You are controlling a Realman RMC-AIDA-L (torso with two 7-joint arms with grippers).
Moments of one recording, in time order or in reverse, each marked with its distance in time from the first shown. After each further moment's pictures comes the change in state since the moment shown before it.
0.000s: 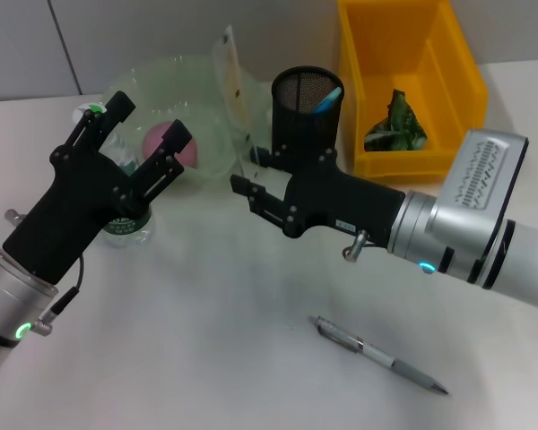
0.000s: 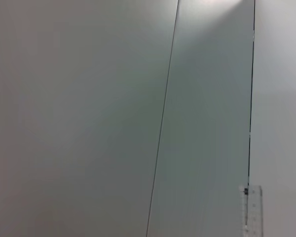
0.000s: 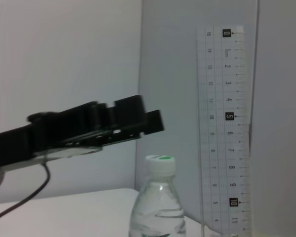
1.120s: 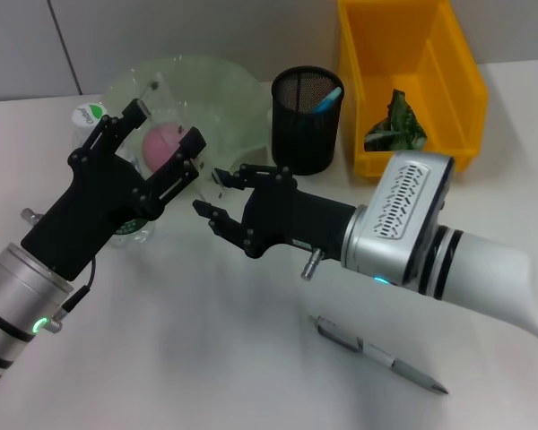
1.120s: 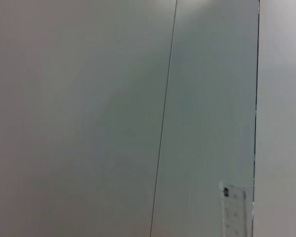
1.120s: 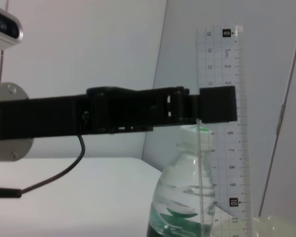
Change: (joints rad) left arm -0.030 0.000 -0.031 -0.031 0.028 -0.075 0.051; right arm -0.010 0.000 -0.319 -0.149 0.257 0.262 -0.148
